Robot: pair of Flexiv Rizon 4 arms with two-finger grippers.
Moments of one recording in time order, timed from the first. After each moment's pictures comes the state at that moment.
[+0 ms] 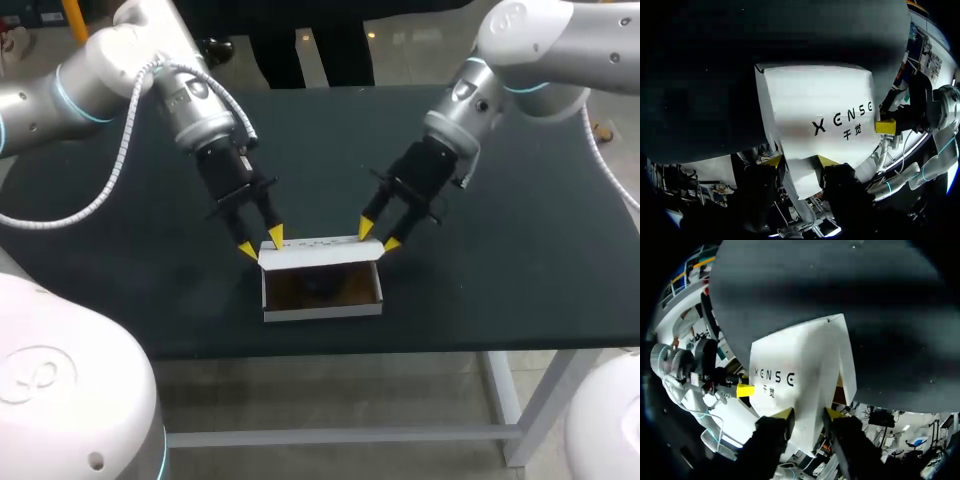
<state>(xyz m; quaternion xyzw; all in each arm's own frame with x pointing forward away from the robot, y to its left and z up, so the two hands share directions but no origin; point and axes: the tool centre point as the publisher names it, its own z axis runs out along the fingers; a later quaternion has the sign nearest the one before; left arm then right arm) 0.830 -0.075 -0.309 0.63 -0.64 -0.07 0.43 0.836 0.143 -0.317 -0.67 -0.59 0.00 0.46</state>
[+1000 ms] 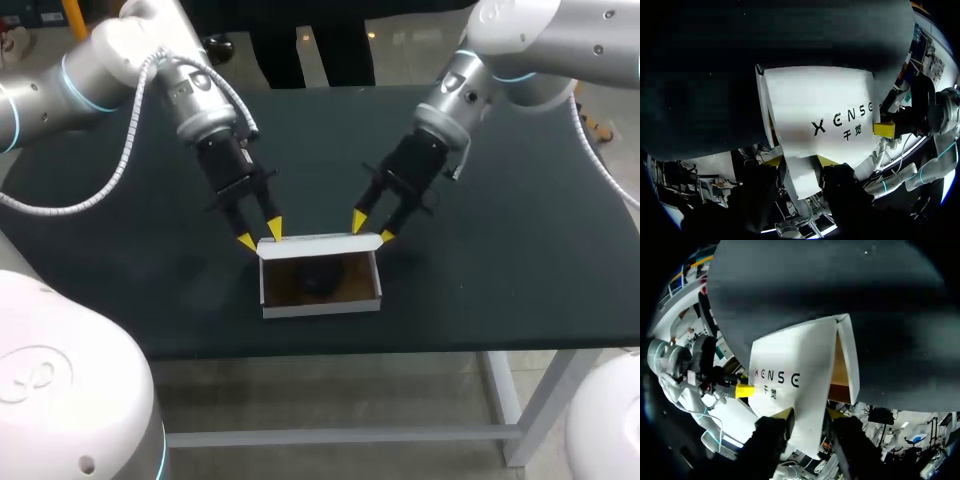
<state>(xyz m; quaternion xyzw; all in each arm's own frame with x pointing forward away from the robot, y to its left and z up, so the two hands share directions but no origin) 0.842 -0.073 -0.302 0.63 -0.63 -0.09 0.45 0.846 0.152 -0.312 -0.67 -0.59 0.02 0.46</state>
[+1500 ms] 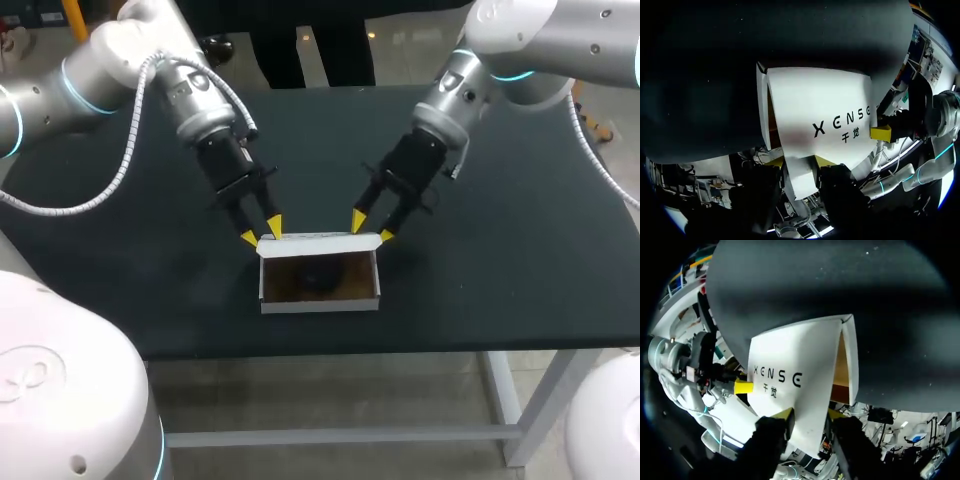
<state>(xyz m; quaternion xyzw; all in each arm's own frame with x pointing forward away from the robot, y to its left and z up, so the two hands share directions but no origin) 0.851 -0.075 -0.307 0.63 -0.62 -0.08 0.45 0.848 0.153 -0.313 -0.67 -0.59 0.02 0.46</state>
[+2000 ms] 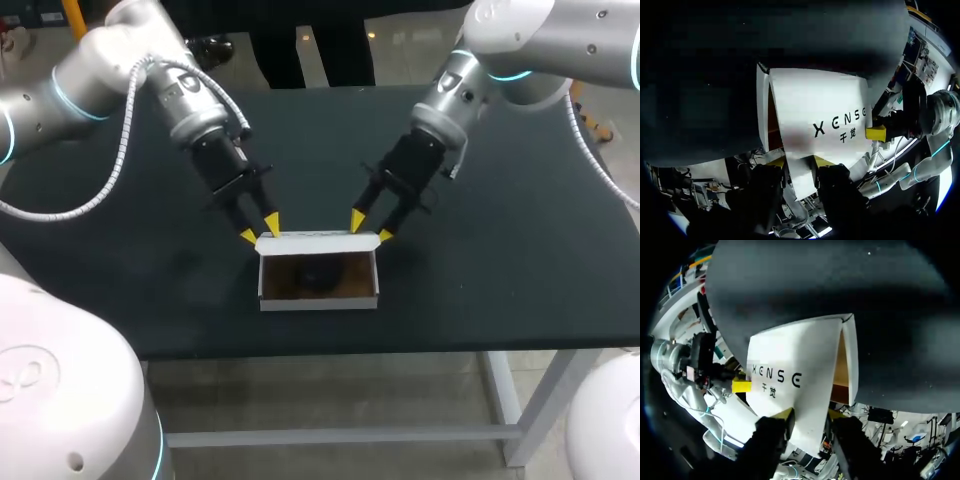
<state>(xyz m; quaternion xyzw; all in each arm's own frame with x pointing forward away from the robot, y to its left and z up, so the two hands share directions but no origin) 0.855 -0.073 -0.307 0.64 -0.61 -0.05 0.46 0.850 0.154 -0.315 -0.66 -0.59 0.03 0.46</state>
